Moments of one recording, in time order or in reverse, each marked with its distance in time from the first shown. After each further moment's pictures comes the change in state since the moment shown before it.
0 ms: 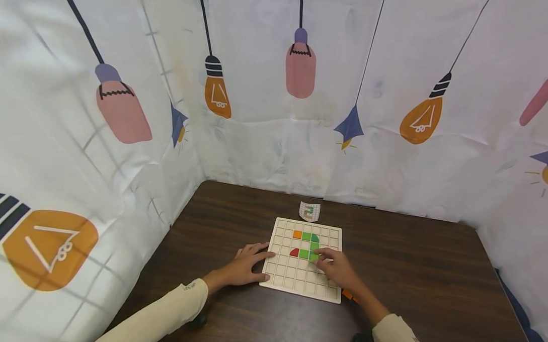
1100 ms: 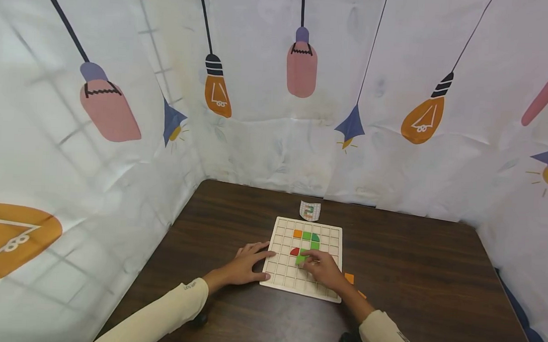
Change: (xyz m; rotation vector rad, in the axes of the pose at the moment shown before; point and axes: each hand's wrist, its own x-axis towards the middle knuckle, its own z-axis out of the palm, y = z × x) left_hand -0.001 0.000 -0.003 -0.016 -0.011 0.007; right_hand 0.015 0.001 0.035 -0.009 -0.009 -0.030
